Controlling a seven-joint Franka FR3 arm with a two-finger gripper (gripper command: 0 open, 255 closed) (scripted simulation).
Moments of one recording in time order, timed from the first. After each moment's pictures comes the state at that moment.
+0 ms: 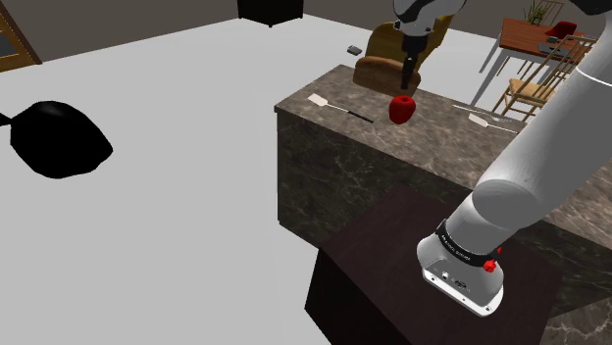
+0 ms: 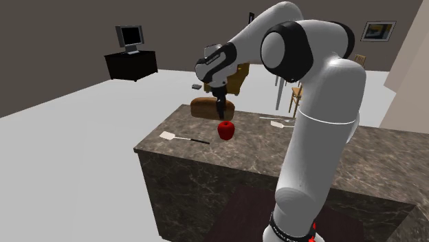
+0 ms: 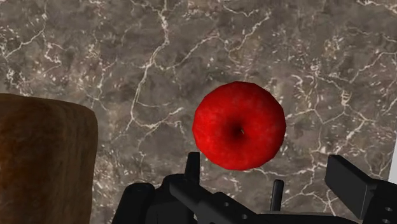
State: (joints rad) arm -0.07 0.02 -0.49 -2.04 -0.15 1.96 -0.90
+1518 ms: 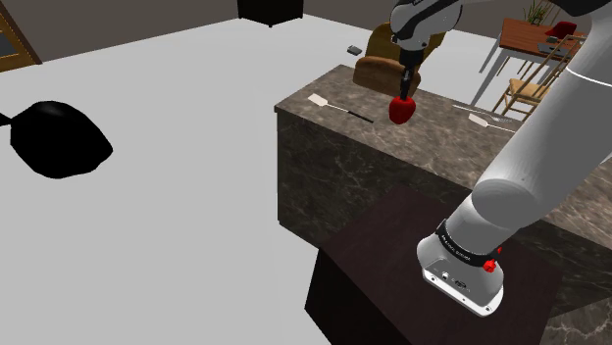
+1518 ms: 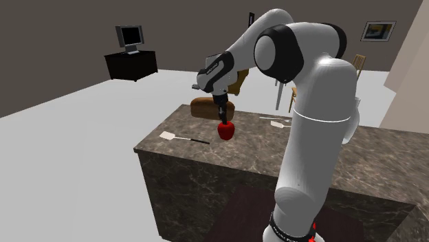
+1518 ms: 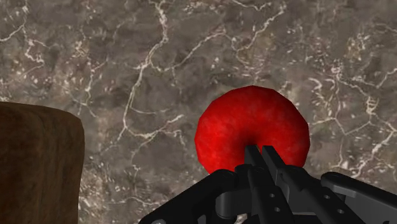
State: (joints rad) arm -0.08 0.07 -0.50 -2.09 -0.14 2.06 -0.92
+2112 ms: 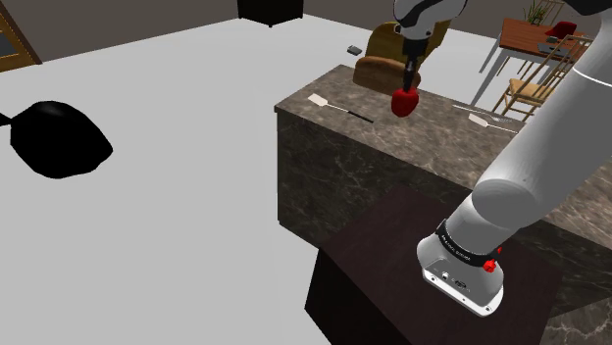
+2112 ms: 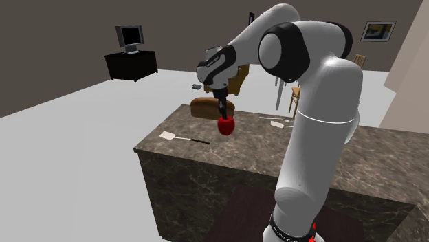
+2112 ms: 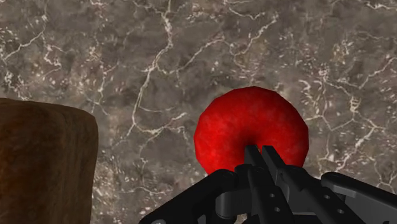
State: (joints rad) arm -0.08 0.03 -0.50 -2.05 -0.15 1.99 -0.92
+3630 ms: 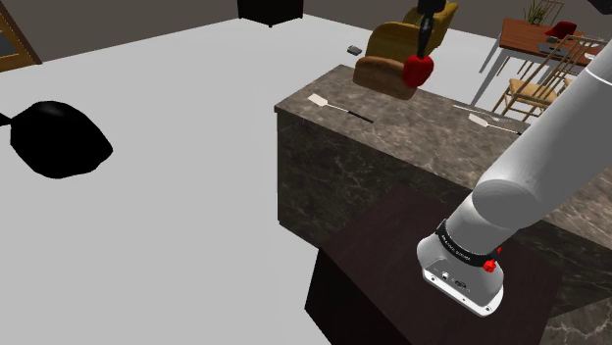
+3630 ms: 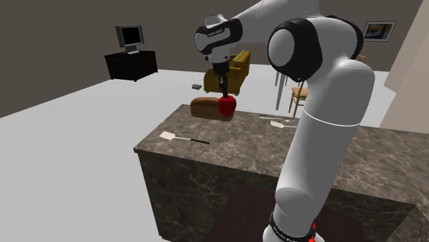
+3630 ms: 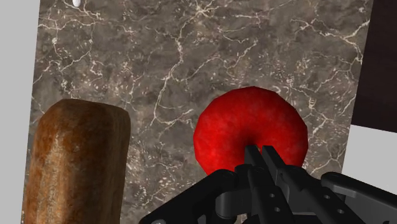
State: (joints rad) arm -0.07 -0.03 -0.49 -1.80 -0.17 1.69 -0.93
